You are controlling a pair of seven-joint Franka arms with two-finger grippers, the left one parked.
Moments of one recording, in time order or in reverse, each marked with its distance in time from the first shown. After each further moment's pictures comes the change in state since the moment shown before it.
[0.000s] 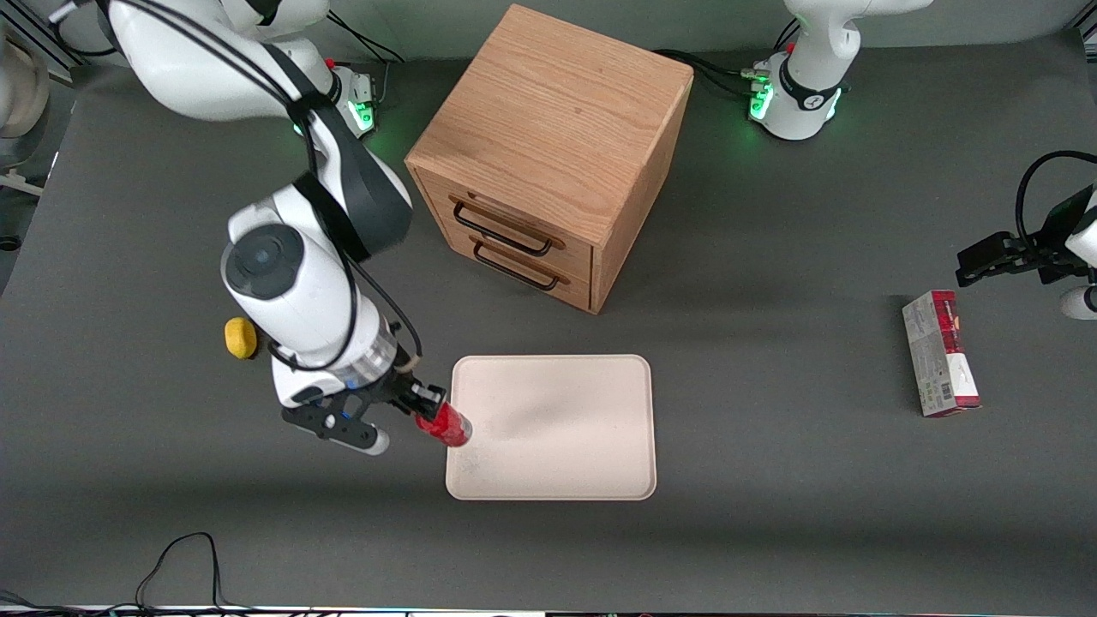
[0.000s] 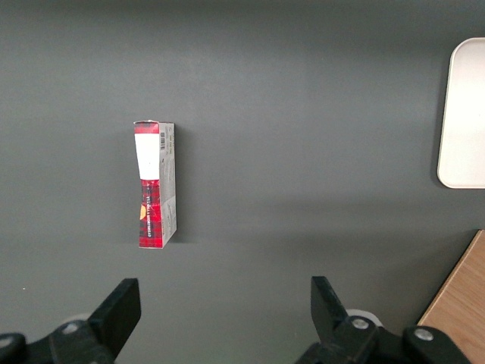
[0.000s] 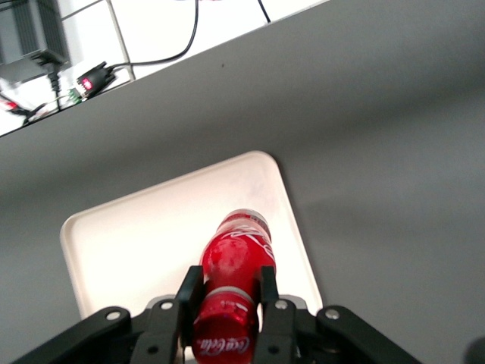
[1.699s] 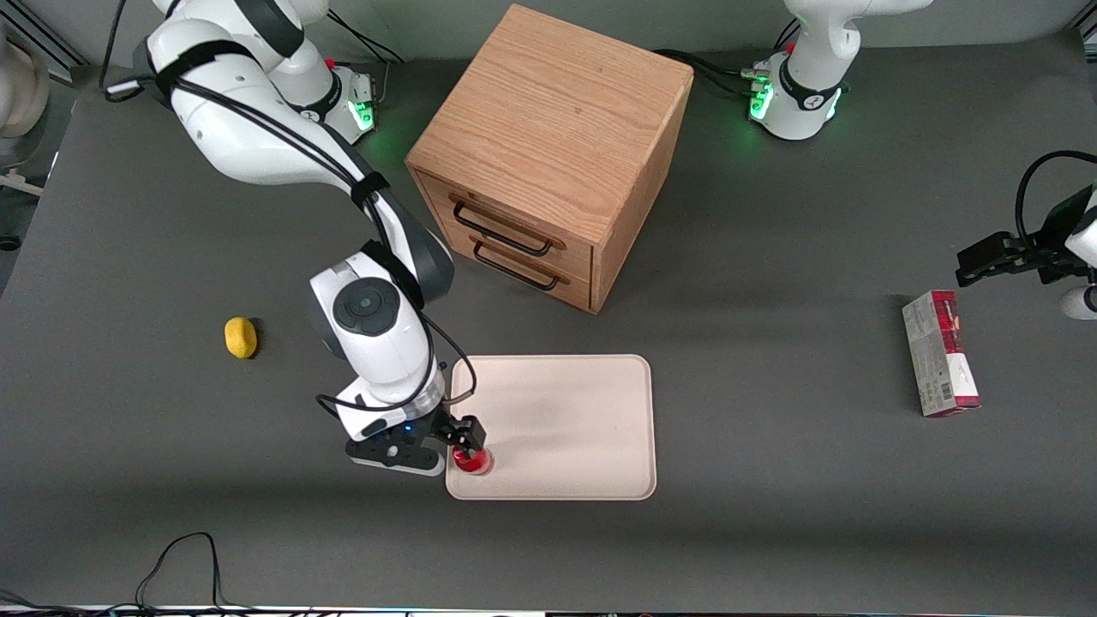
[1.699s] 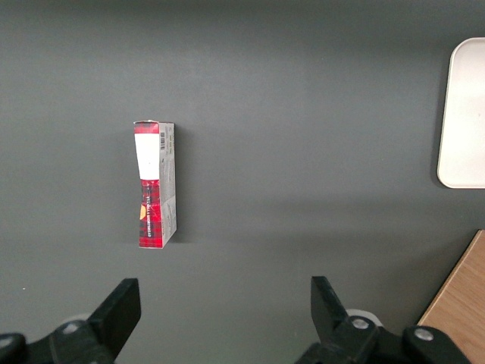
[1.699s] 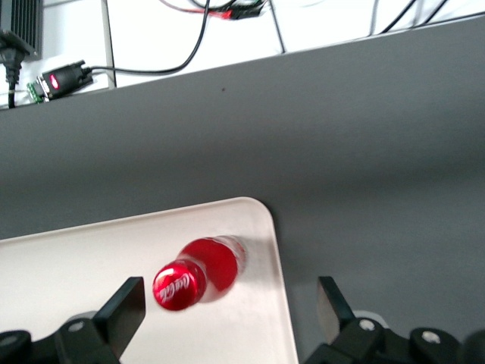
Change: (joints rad) arm 0.018 0.082 0.002 -0.048 -0.207 0.154 -0.006
